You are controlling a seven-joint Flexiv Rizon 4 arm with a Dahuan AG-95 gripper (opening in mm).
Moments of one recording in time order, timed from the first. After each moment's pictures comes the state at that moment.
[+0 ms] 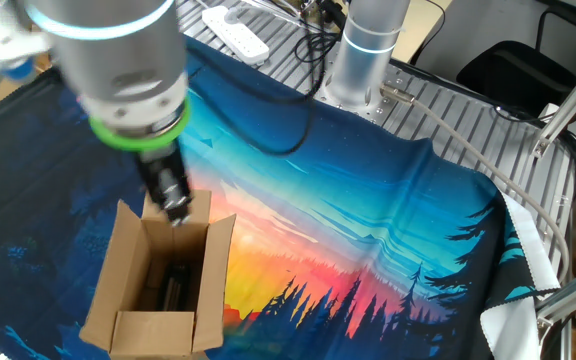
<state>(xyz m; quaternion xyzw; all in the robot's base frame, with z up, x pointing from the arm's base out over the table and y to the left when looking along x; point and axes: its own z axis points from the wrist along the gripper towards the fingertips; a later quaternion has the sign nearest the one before) 0.660 -0.028 0.261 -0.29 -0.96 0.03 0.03</state>
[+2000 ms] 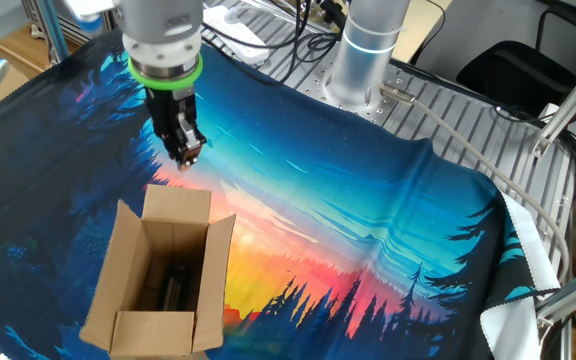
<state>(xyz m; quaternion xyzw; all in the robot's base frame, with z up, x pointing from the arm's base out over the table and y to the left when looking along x) 0.569 -0.104 0.190 -0.21 -0.98 0.01 0.00</state>
